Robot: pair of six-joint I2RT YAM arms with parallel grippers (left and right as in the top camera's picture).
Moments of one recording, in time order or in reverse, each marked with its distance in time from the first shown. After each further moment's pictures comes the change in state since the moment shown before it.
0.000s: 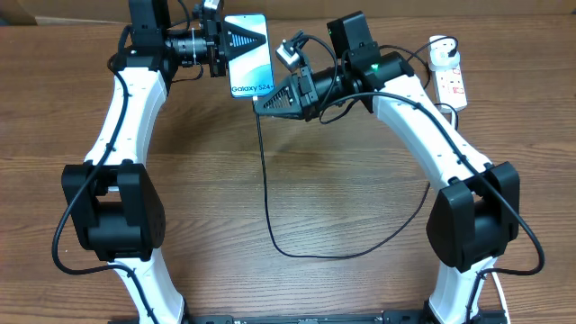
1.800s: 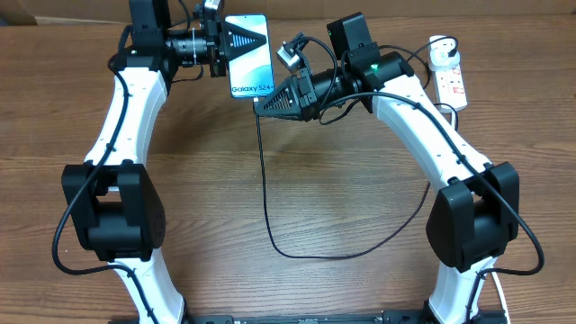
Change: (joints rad) left arm -0.001 0.000 0.000 0.000 0.004 0.003; right arm 0.010 0.000 0.000 -0.024 0.028 -0.002
